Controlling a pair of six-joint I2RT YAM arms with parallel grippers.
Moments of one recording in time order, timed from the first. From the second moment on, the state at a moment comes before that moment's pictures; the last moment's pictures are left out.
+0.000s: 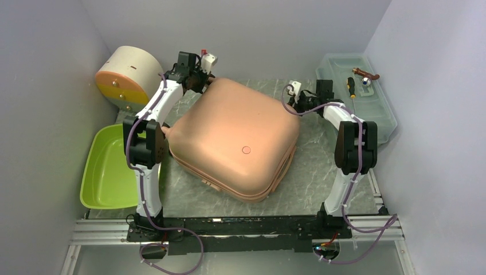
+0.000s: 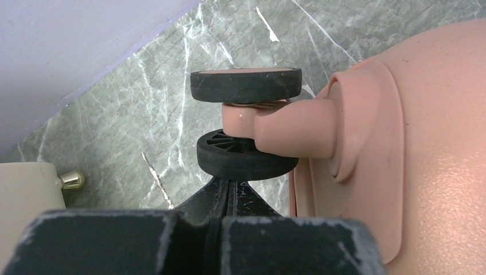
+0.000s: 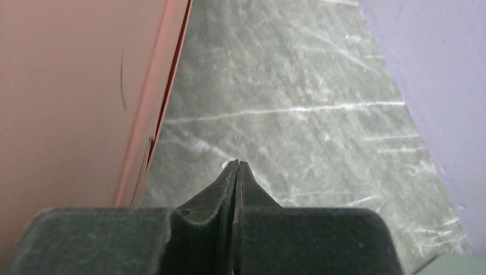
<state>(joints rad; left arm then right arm) -0.26 2.11 1.96 -0.53 0.13 0.32 -0.02 1.93 1.37 -0.23 -0.89 -0.98</state>
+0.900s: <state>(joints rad) -0.21 2.19 2.01 -0.78 0.15 0.33 -0.03 1.72 1.32 -0.88 -0.88 -1.57</state>
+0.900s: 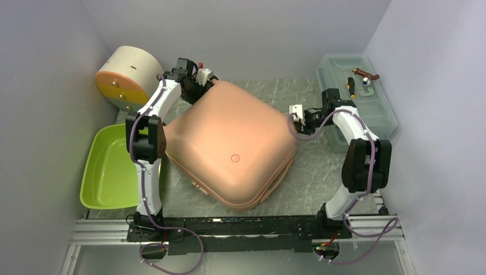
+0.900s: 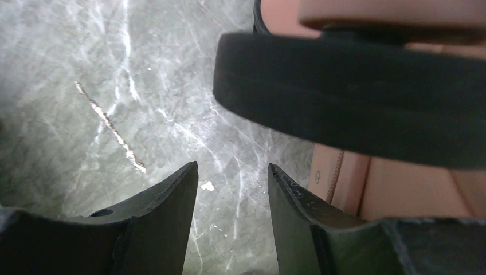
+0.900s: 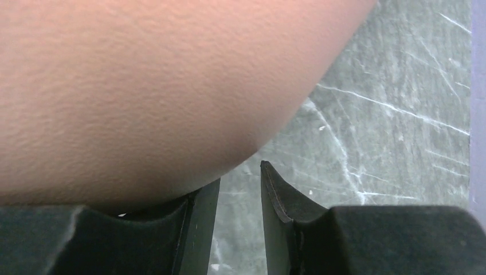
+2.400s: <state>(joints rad) -0.24 2.21 2.01 -0.80 0.20 0.40 -0.12 1.85 1.30 -1.30 -0.97 -1.93</state>
